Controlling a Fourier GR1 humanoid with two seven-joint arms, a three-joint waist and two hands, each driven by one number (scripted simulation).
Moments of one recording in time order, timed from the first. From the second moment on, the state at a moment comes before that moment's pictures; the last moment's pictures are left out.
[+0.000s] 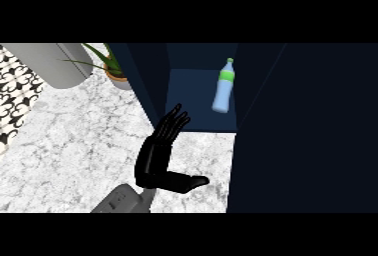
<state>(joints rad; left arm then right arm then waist) -0.30 0.14 -0.66 -1.27 0.74 0.30 -0.57 1.12 -0.44 0.46 -2.50 -0.02 0.11 -0.57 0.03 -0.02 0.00</state>
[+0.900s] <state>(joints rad) 0.20 0.61 -0.57 -1.66 0.80 0.04 -0.74 0.92 -0.70 0.54 -2.50 0.05 0.20 -0.50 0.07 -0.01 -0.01</state>
